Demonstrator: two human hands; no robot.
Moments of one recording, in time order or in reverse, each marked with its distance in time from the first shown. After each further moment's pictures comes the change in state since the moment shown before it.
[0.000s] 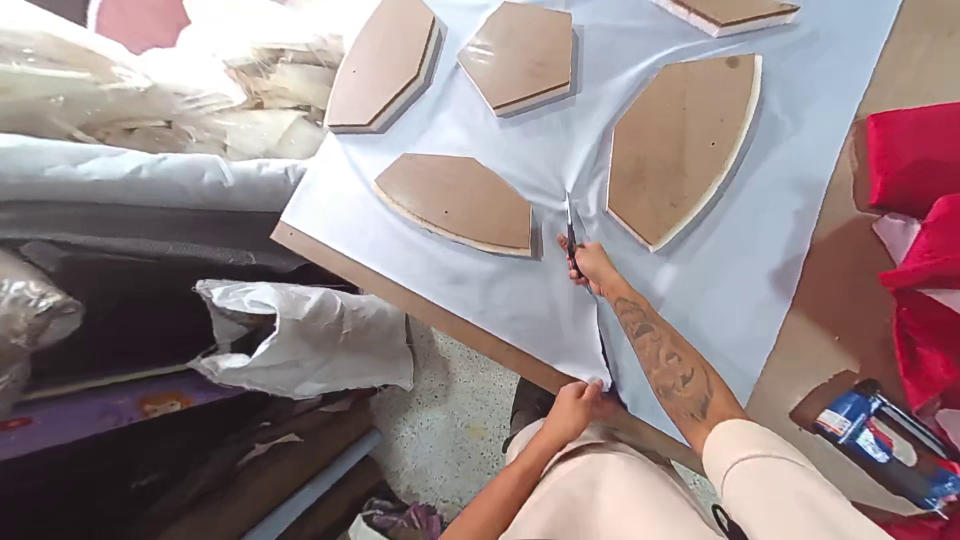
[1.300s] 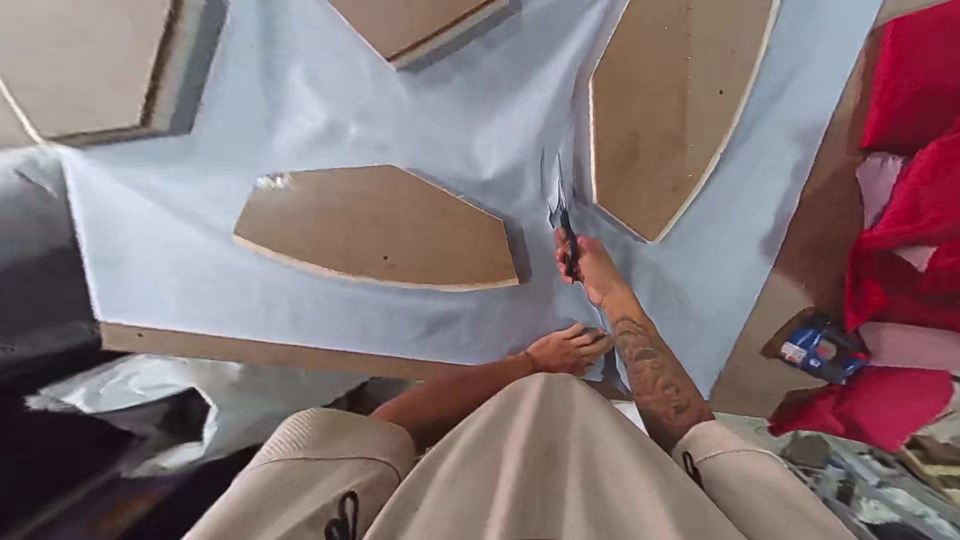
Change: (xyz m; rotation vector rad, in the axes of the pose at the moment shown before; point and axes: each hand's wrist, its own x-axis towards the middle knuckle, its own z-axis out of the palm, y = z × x) left_hand 0.138 0.060 -0.132 1.282 -0.566 1.311; right_hand 0.025 -0.042 0.011 0.287 0.140 0.072
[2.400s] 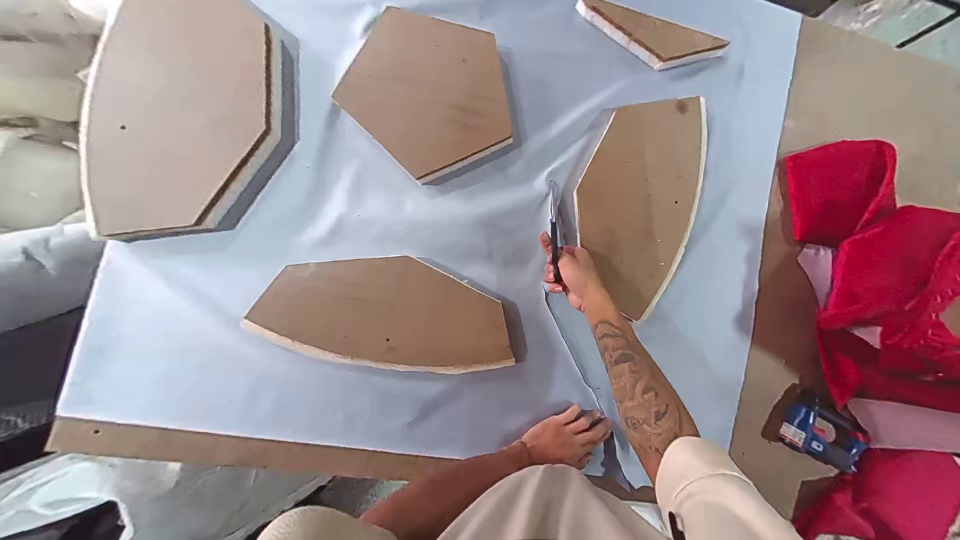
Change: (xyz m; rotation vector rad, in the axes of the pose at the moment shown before) left_hand 0.001 0.000 0.007 0.023 0.023 -0.034; right_hand 0.074 -0.109 0.023 0.083 0.108 -0.061
